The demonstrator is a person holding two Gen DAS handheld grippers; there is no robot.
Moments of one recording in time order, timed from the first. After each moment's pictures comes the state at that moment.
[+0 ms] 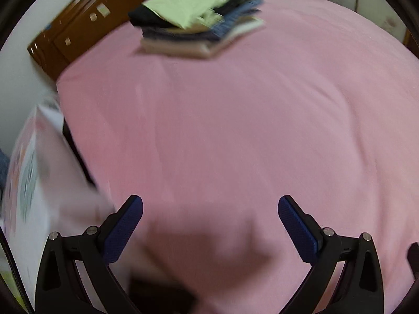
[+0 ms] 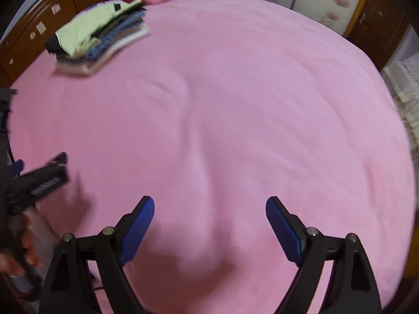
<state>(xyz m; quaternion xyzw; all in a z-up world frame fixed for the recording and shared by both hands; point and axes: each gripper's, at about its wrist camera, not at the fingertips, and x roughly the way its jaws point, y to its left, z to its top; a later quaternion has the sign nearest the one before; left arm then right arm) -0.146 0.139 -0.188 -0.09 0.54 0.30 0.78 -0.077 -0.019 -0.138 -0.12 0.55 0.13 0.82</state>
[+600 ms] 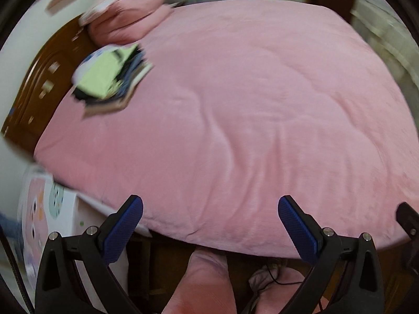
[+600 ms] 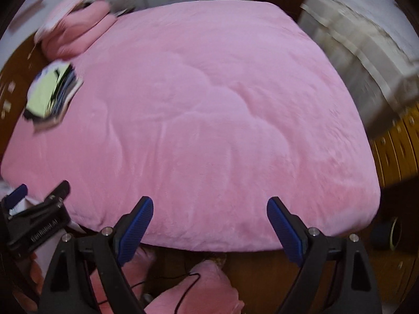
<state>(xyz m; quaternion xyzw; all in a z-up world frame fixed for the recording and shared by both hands) -0.213 -0.106 -0.034 0.05 0.54 0.11 0.83 -0.210 -0.246 -0.016 0.04 0.56 -0.02 0.83</state>
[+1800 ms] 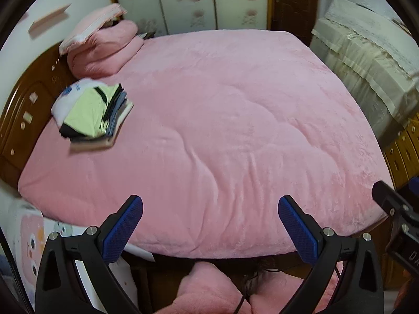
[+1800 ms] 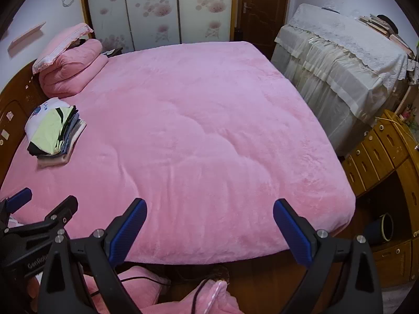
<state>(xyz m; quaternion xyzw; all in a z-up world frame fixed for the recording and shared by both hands) -0.245 -0.071 0.062 0.03 0.48 0.02 0.88 -0.247 -0.208 0.087 0.04 0.46 -0.07 0.88</state>
